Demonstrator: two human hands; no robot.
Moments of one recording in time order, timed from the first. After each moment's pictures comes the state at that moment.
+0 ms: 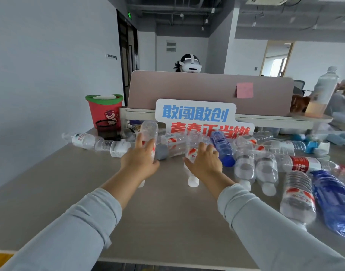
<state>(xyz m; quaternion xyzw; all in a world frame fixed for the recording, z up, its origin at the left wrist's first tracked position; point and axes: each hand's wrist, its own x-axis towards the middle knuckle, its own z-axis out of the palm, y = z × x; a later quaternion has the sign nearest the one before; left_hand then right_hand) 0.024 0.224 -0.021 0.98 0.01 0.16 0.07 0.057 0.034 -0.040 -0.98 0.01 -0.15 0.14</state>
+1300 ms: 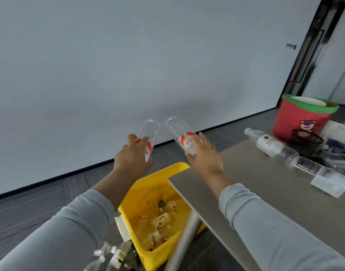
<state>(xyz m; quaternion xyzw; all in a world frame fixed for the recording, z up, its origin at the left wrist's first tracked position) -0.192 0.612 -0.049 0.88 0.44 0.19 0.03 -0.005 0.516 -0.067 -0.84 -0.49 -0.11 0.20</state>
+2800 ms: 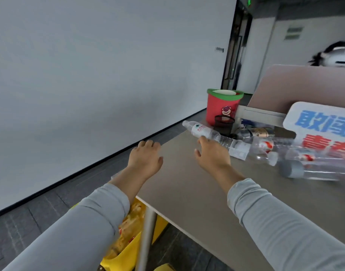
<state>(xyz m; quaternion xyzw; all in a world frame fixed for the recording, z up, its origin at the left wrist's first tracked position) -0.083 0.501 -0.040 0.96 0.22 0.16 -0.01 0.042 0.345 -0.035 -0.90 -0.37 -0.20 0.15</state>
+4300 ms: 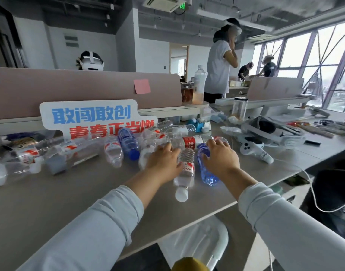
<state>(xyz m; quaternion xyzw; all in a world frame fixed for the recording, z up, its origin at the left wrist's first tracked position) -0.018 -0.055 -0.018 0.92 -0.38 0.12 0.07 -0.090 -0.216 -0.013 -0.95 0.20 -0.22 0.04</state>
